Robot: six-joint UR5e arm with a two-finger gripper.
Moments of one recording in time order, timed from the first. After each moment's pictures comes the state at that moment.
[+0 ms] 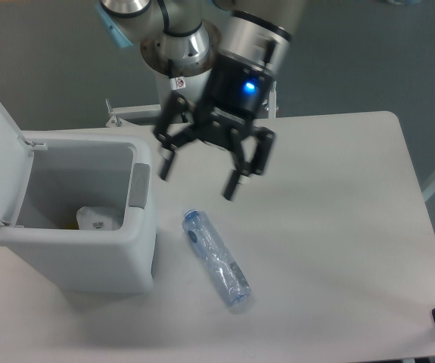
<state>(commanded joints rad) 2.56 -1.80 -1.42 -1.02 0.94 0.18</state>
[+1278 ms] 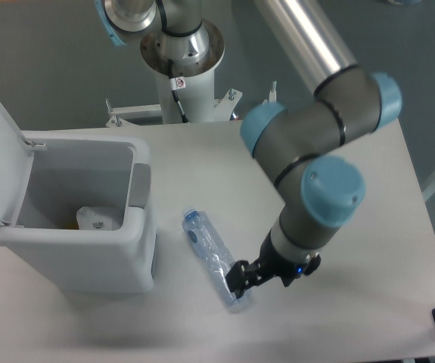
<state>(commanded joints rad) 2.42 -2.27 -1.11 -1.36 1.42 0.17</state>
